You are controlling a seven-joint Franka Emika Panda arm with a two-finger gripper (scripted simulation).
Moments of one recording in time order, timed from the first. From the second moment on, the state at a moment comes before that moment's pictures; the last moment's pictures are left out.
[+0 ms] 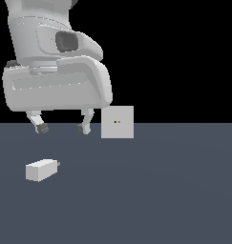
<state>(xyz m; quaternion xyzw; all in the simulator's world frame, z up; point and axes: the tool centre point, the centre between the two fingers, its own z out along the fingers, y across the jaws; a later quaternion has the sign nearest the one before) -0.067 0.102 0.088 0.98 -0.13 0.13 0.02</state>
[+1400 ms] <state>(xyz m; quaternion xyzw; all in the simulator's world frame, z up) -0.072 0.137 0.051 0.97 -0.16 0.16 0.03</state>
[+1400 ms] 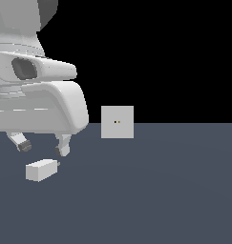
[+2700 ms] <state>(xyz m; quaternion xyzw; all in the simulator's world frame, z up) -0.072 0.135 0.012 0.97 -0.16 0.16 0.03</state>
